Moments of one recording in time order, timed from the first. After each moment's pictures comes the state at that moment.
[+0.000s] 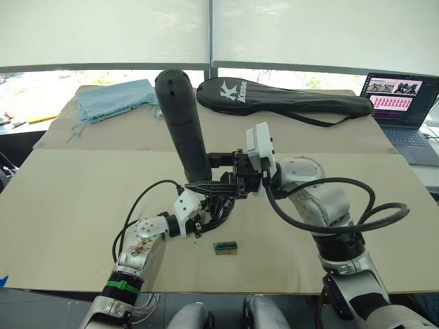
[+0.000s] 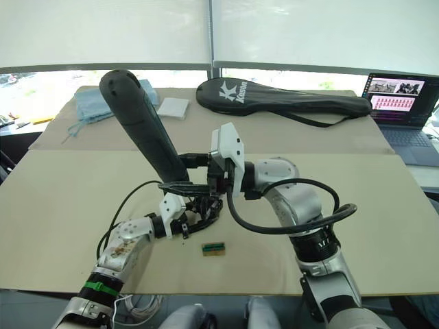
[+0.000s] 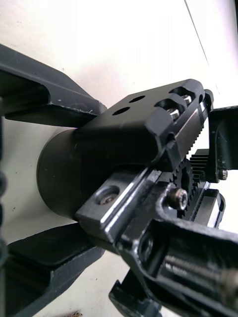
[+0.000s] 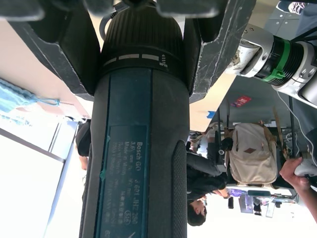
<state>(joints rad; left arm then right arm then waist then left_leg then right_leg) -0.29 0.32 -0.17 0.19 -0.17 0.00 -0.92 -0.70 -0.30 0.20 -0.21 0.48 0.40 1.04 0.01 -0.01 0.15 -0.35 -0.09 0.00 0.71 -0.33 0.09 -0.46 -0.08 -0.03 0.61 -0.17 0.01</state>
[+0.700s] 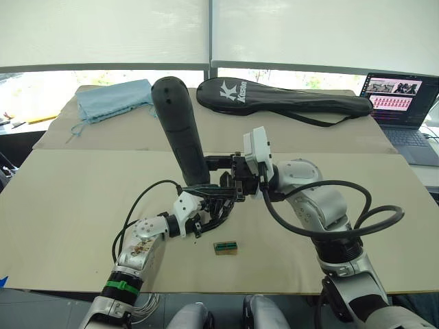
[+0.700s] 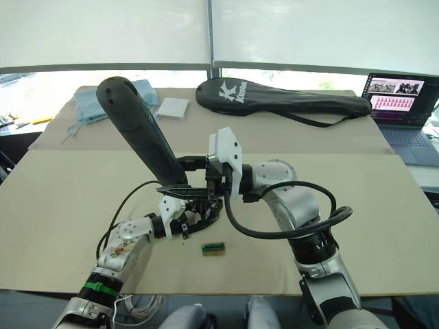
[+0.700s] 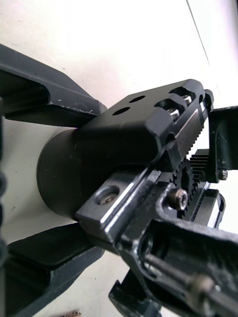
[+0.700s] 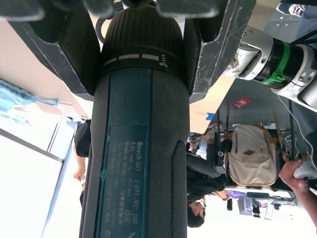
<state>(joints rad) -0.29 0.32 -0.17 0.18 -0.18 0.02 -0.91 -0.69 -0.29 0.22 -0.20 0.47 0.38 1.04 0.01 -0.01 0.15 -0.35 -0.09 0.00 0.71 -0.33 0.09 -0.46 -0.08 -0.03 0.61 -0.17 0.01</state>
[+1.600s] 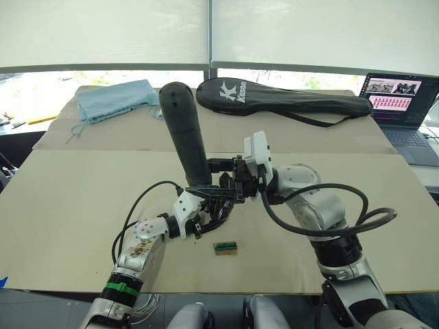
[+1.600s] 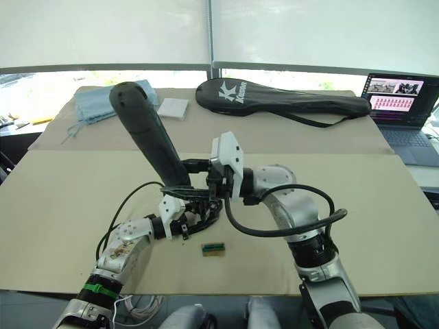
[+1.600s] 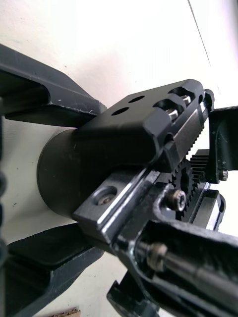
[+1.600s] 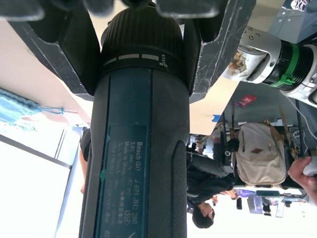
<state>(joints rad) -0.28 0.32 -0.17 0.17 -0.18 0.02 -0.91 -0.65 -0.29 0.21 -0.19 0.46 0.37 1.02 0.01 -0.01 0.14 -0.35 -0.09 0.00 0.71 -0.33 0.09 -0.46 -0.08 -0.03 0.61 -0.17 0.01</state>
